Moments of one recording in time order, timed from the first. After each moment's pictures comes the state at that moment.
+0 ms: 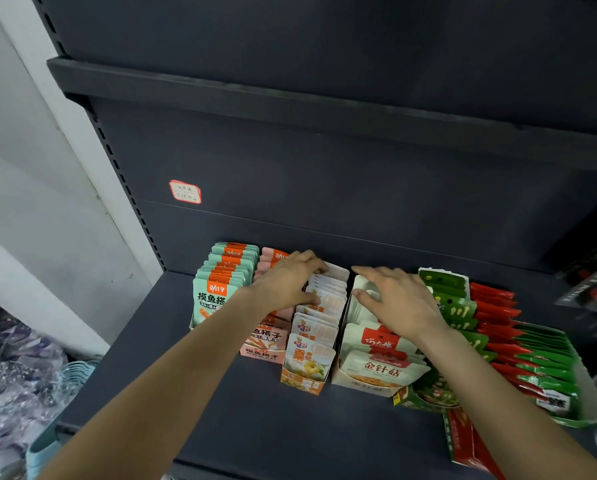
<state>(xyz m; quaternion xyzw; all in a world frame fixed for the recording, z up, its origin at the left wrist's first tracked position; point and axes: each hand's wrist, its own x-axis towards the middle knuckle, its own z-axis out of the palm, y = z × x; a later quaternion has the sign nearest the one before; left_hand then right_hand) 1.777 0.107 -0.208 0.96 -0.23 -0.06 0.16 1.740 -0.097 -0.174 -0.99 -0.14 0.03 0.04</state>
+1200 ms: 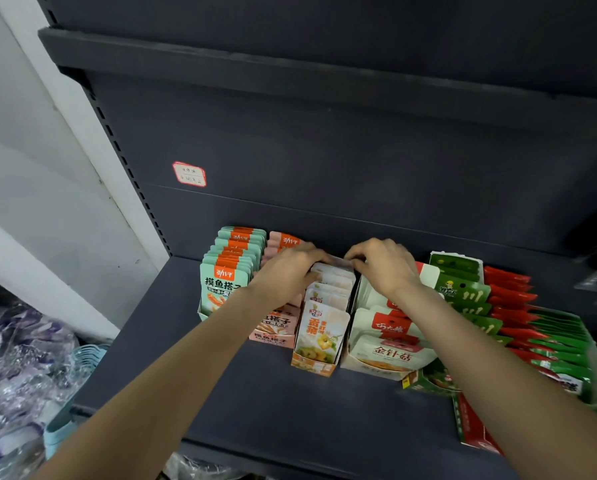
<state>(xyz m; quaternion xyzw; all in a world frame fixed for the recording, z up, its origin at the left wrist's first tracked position) 1.755 0.113 -0.205 0.95 -0.19 -0.03 0.23 1.768 -0.064 -0.173 -0.99 -0.12 0.03 0.09</state>
